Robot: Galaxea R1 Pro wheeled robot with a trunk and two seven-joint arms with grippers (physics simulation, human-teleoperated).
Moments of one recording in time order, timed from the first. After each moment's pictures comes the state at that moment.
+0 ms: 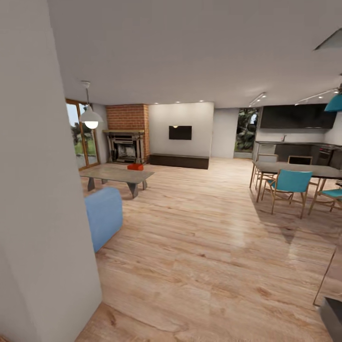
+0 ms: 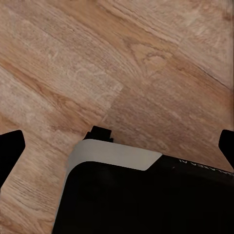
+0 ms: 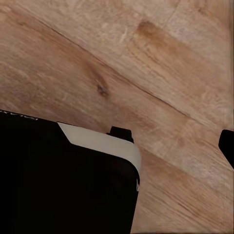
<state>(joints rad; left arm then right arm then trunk) -0.19 -0.04 -0.06 -0.01 0.30 -0.08 0.12 -0.13 0.04 0.27 0.03 -0.03 -0.18 -0.06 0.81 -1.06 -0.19</state>
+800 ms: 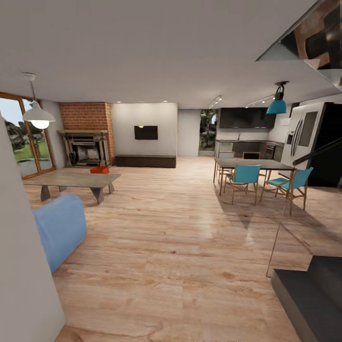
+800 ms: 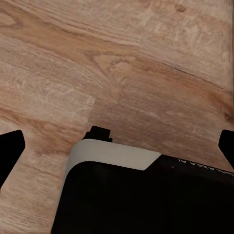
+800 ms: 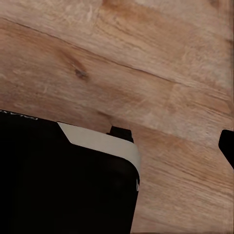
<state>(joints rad) -0.19 -0.04 -0.06 -0.01 0.30 -0.08 0.12 -0.13 0.04 0.28 0.03 -0.03 -0.18 -0.06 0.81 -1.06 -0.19</state>
